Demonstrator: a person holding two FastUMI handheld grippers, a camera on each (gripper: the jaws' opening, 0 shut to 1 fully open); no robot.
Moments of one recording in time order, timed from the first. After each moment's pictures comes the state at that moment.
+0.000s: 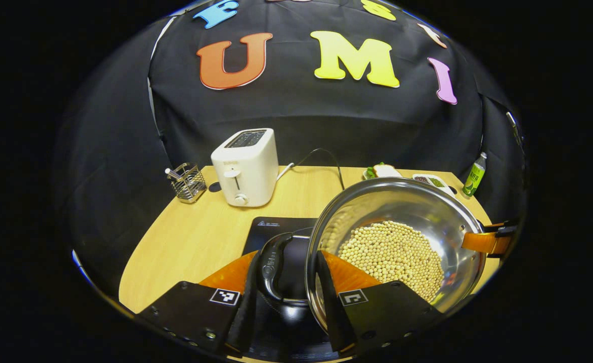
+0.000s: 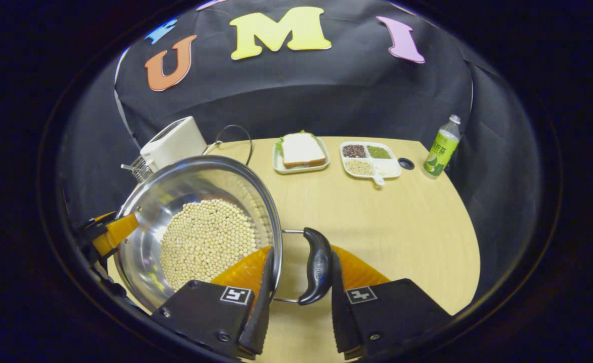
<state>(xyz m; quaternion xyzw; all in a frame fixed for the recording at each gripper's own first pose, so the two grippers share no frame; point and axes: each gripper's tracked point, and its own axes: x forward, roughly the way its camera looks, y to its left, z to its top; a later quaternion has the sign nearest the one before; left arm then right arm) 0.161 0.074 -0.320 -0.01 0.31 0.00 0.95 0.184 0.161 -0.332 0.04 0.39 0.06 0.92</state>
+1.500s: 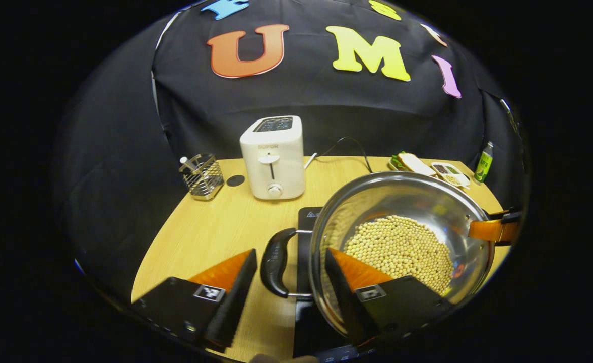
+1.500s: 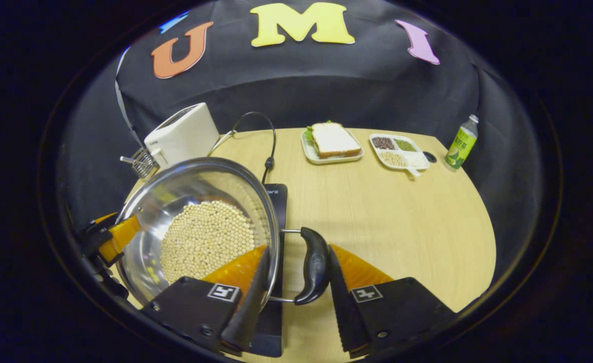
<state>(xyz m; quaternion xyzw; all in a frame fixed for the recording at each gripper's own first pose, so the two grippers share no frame) 0.165 0.160 -0.357 0.00 0.30 0.01 0.95 0.189 0.234 -0.351 0.03 0.39 0.03 0.92</state>
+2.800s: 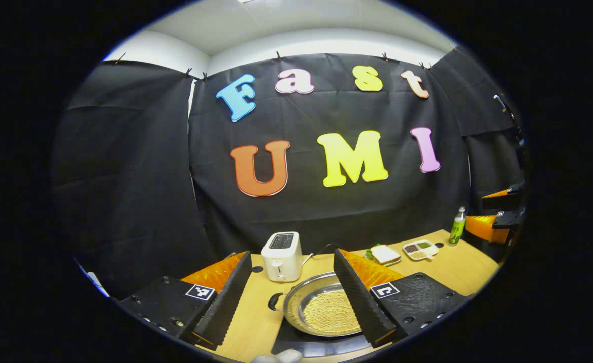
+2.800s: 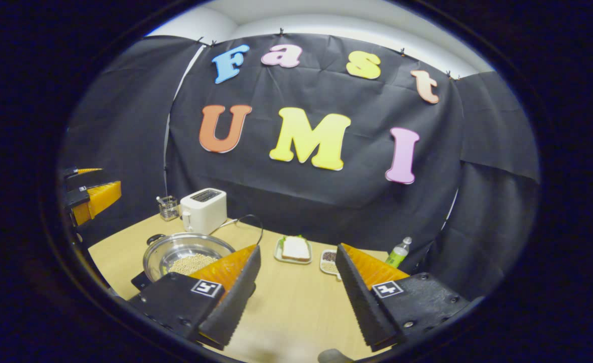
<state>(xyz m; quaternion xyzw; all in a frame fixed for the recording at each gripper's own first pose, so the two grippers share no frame) 0.052 0.073 -0.080 0.02 0.03 0.04 1.00 0.092 0.116 -0.090 -0.07 0.07 0.08 0.99</state>
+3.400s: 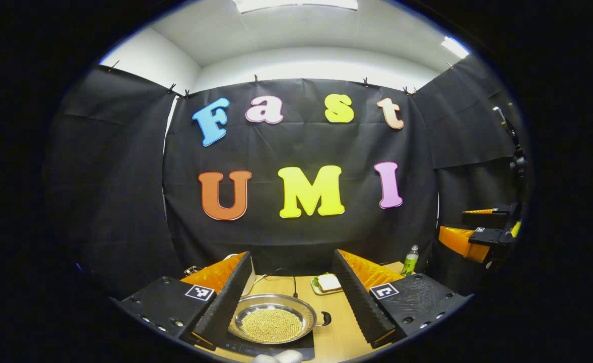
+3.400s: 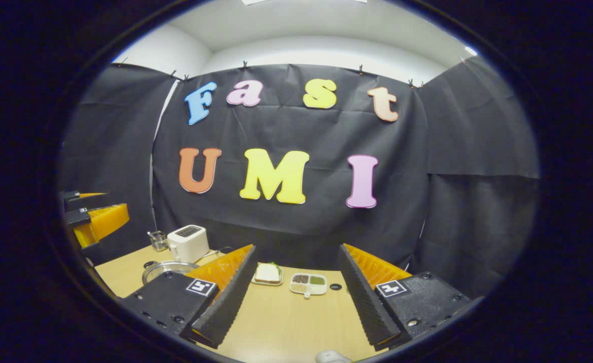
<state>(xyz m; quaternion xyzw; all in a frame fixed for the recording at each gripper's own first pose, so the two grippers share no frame) 0.025 -0.061 0.002 0.00 -0.02 -0.02 1.00 0.055 -0.001 -0.019 -0.02 0.02 0.04 1.00</state>
